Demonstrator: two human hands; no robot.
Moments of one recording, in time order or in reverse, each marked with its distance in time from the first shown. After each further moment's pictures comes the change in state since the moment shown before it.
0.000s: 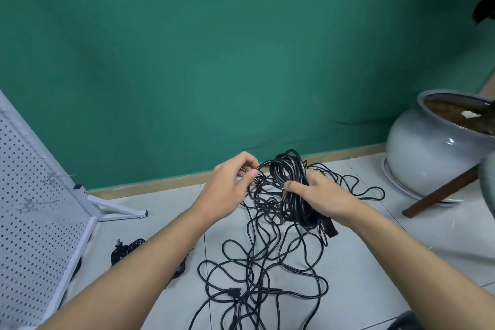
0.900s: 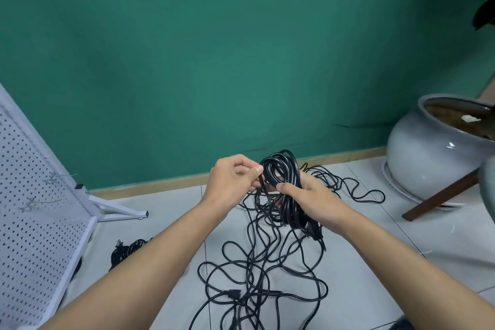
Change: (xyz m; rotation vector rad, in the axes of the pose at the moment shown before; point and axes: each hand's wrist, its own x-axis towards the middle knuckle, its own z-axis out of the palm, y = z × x) left_hand 0.009 0.015 0.009 -0.325 0.159 -0.366; right_hand -0.007 -0.008 0.019 0.241 -0.035 -0.149
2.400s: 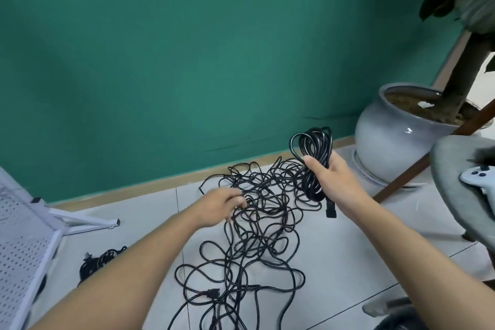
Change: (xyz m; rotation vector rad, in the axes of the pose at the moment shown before) left_hand 0.028 -0.068 0.029 0.683 -0.578 0.135; right_hand -0.017 0.034 -0.090 0.014 0.457 -0.045
